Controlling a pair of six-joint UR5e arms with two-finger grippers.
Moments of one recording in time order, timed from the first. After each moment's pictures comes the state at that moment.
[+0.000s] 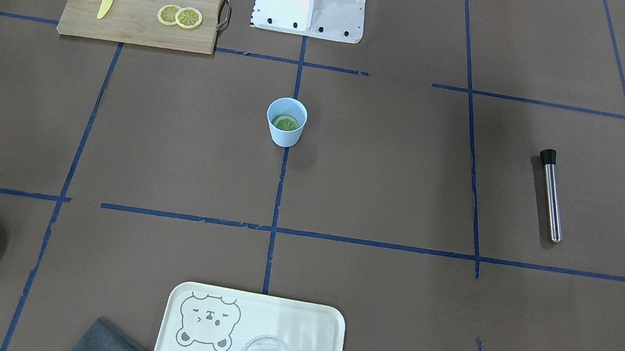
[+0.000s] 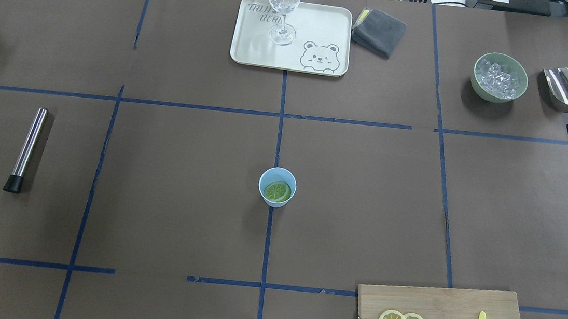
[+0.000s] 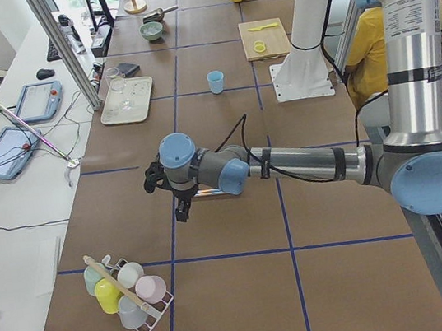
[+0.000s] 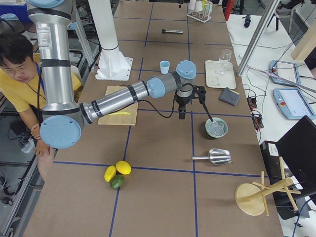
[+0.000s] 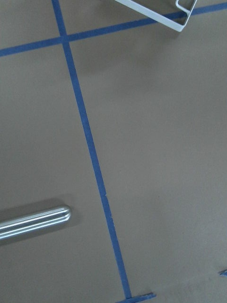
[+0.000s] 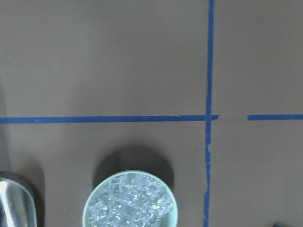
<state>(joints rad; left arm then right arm) -1.42 -1.53 -1.68 -1.86 -2.43 -0.11 1.31 -1.52 1.94 -1.68 2.36 0.37</state>
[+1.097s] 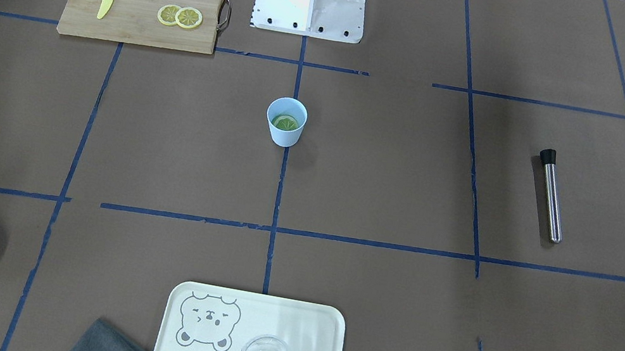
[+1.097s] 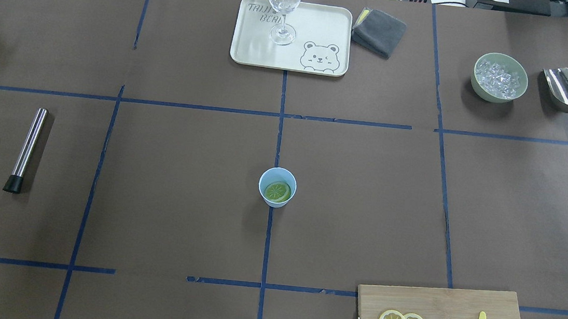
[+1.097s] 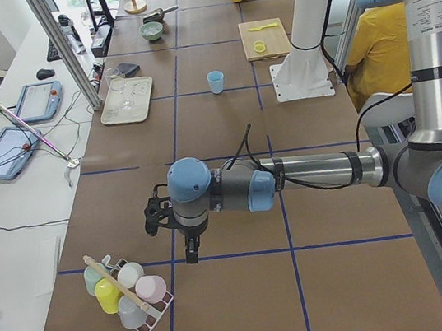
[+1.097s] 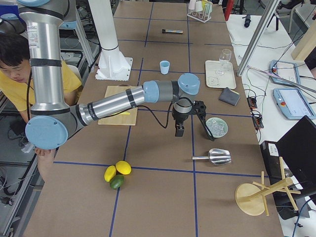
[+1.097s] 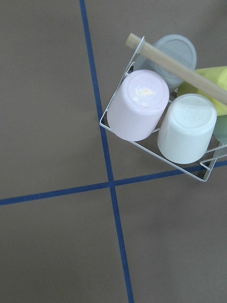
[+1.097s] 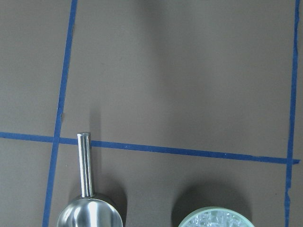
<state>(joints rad) -1.63 -1.50 -1.70 -1.68 -2.40 -0.05 1.42 -1.55 1.91 -1.86 2.35 0.07</state>
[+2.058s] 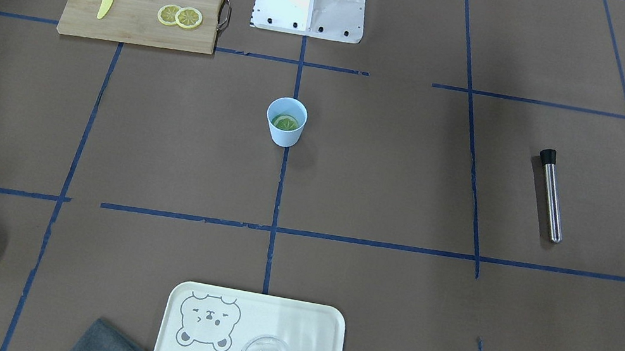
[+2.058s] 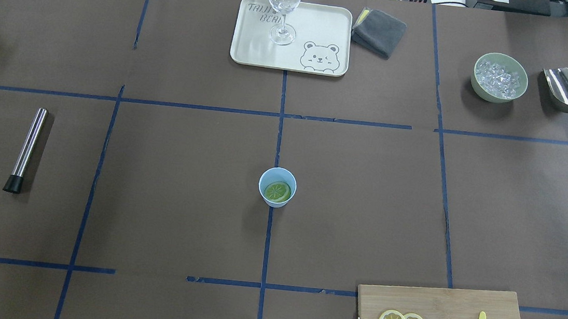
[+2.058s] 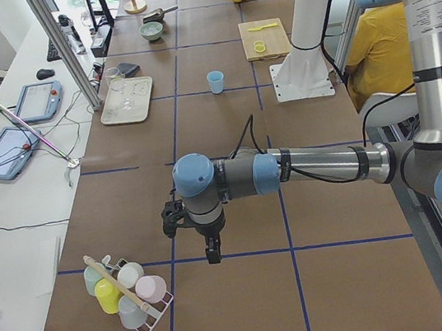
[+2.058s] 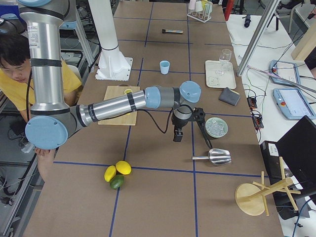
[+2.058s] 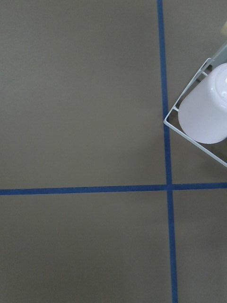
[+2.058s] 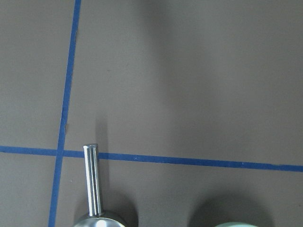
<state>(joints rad) -1.59 -1.47 -1.80 -1.36 -2.30 0.10 1.41 -1.55 1.86 -1.85 2.36 0.08</state>
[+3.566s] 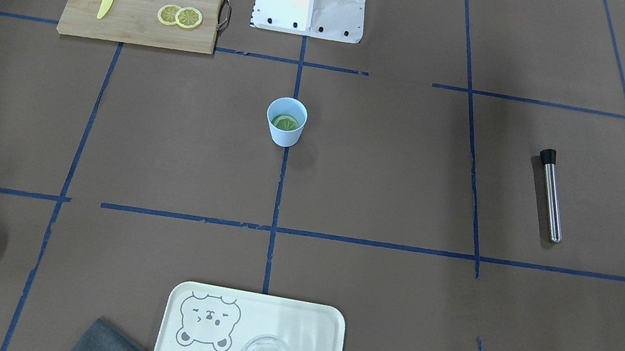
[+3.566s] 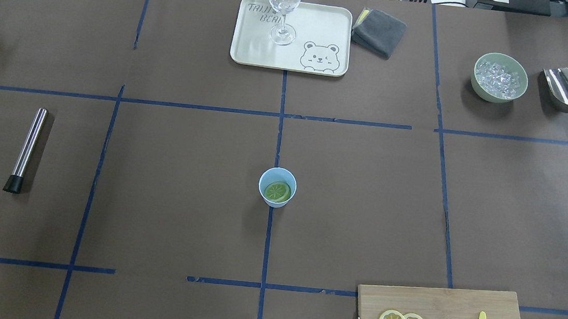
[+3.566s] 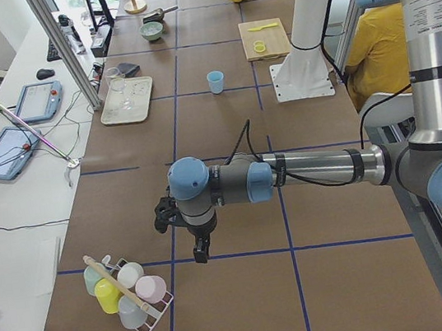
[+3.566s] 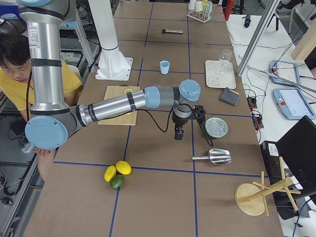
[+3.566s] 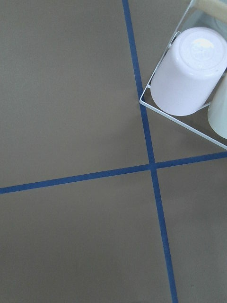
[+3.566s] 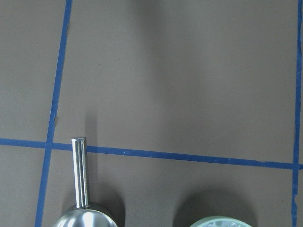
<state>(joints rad) -1.58 -1.49 -1.73 -1.53 -2.34 0.14 1.41 -1.55 1.86 -1.82 2.38 0.08</state>
